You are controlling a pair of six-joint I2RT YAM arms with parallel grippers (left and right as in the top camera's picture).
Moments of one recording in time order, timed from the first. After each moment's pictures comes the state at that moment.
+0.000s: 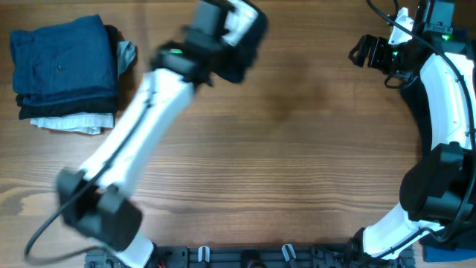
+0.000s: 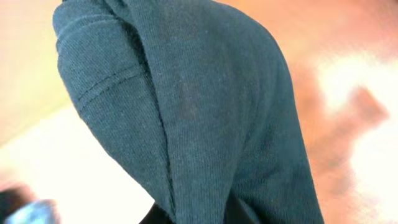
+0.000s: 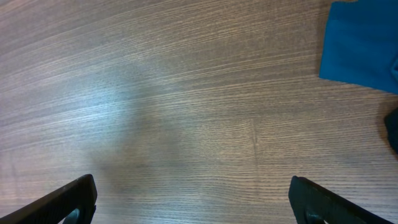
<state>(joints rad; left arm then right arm) -0.42 1.77 1.70 -0.67 -0.07 0.20 -0.20 1.86 1.64 -0.89 -0.29 0.07</state>
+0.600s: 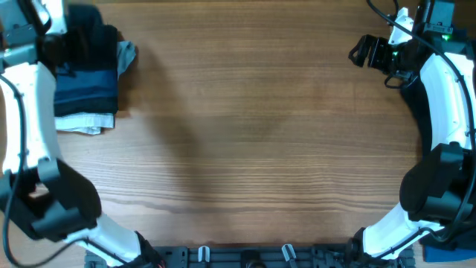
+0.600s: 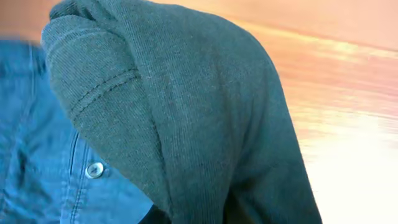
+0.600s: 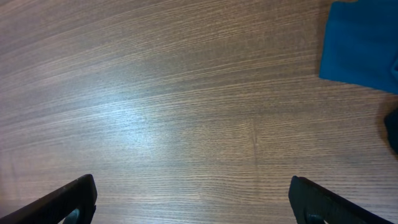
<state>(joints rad) 0.34 1.85 1.70 -0.70 0.19 0.10 -0.20 1.86 1.64 -0.89 -0.29 0.07</state>
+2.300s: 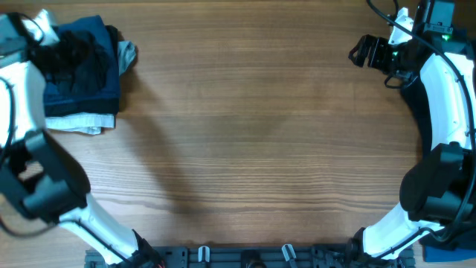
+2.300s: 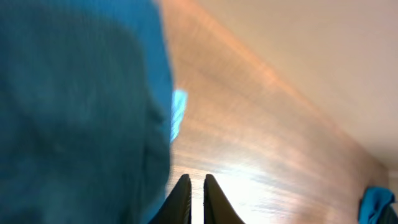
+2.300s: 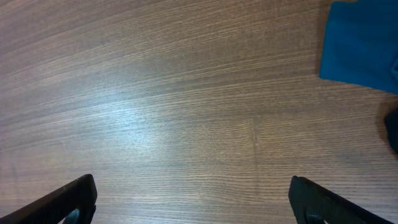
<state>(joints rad) 0.45 1.99 1.70 -0.62 0.60 -0.25 -0.20 1.86 1.64 -0.89 -0.29 0.07</state>
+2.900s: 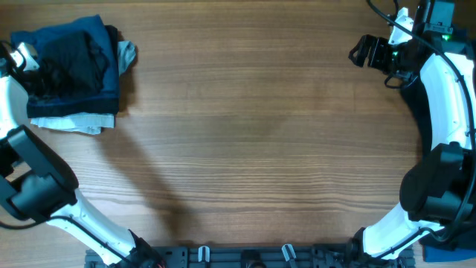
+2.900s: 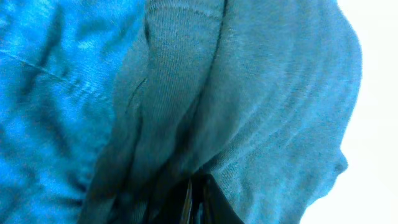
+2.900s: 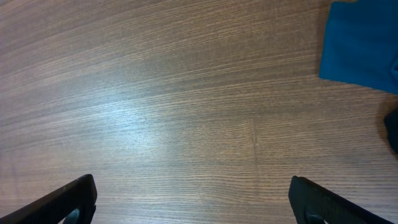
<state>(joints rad) 0.57 2.07 1.65 -0.67 0.43 -0.26 -0.20 1.86 1.64 -0.89 -0.29 0.07</state>
